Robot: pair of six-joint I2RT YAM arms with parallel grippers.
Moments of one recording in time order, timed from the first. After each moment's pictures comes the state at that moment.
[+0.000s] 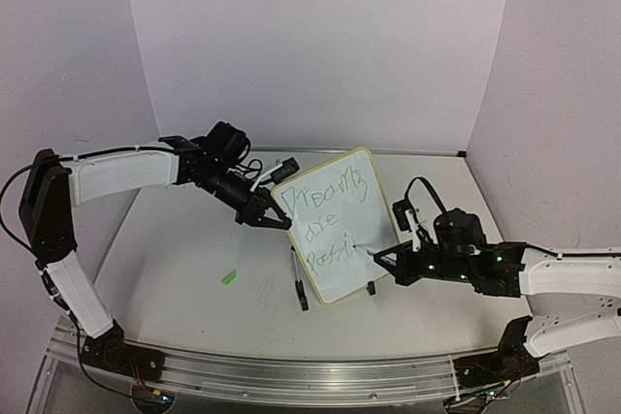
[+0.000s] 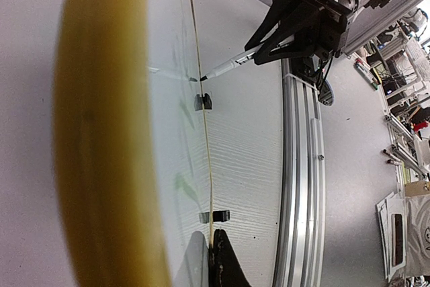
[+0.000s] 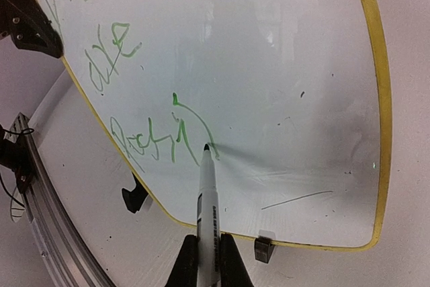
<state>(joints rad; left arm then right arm) -0.69 1.70 1.34 -0.59 0.83 0.29 0.89 1.08 0.52 0.03 -0.01 0.44</state>
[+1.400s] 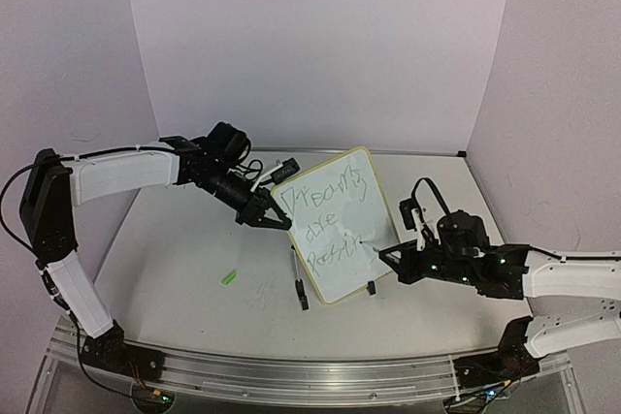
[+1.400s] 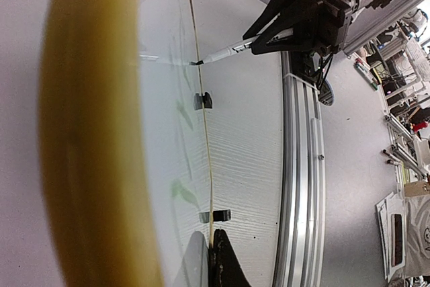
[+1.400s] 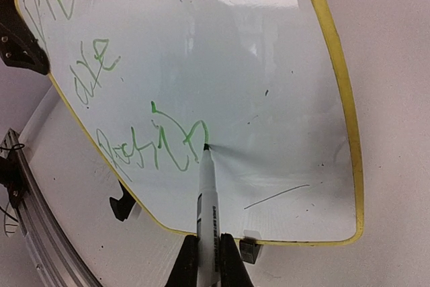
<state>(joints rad) -0.69 1.71 1.34 -0.58 0.83 0.29 0.89 1.05 0.50 0.02 0.07 0.47</state>
